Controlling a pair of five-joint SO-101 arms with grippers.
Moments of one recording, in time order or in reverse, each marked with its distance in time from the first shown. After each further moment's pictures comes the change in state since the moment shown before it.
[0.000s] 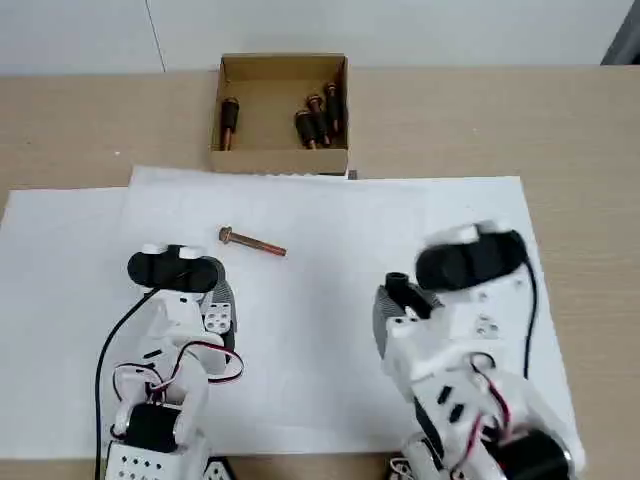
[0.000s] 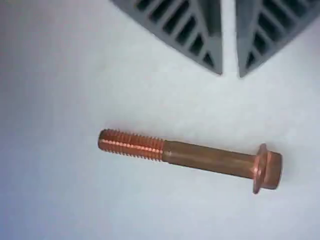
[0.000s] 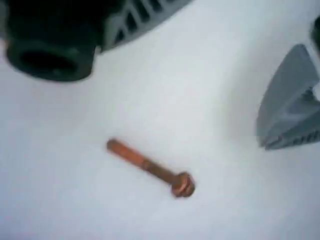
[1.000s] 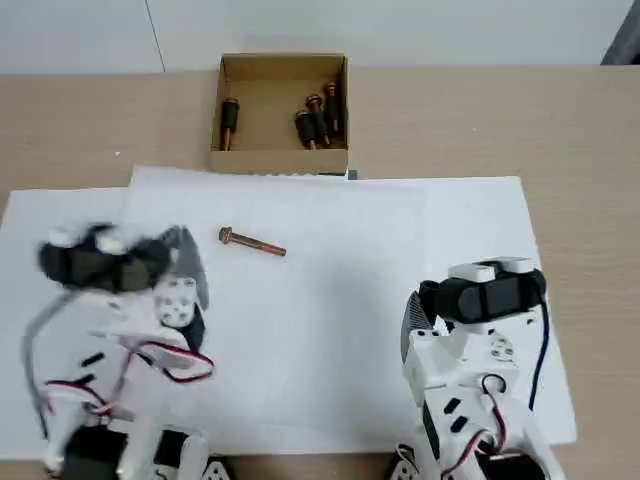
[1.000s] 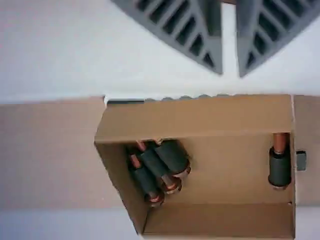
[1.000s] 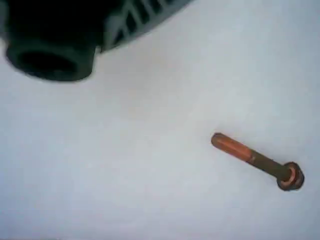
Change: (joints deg) left arm -1.7 21.0 -49.1 14.6 3.8; right arm 10.5 -17.9 19.0 -3.2 6.0
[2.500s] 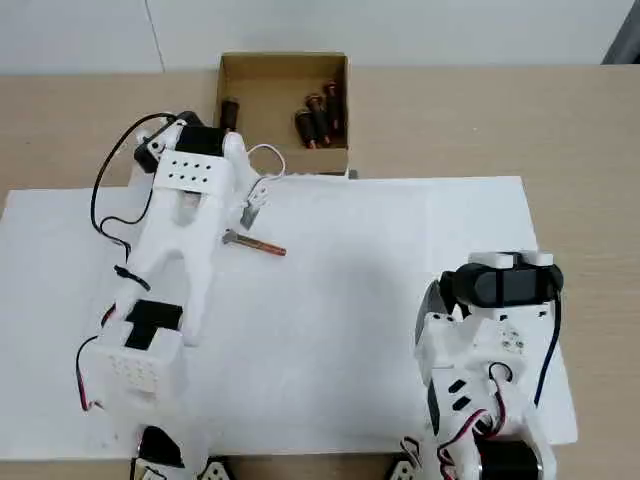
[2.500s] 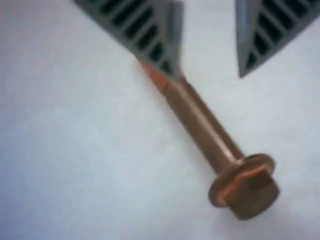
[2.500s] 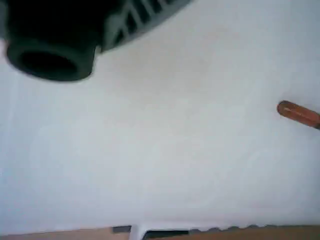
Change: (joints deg) left arm 1.1 106.3 -67.5 30.2 46.3; right arm 8.1 0.0 5.6 -5.9 0.0
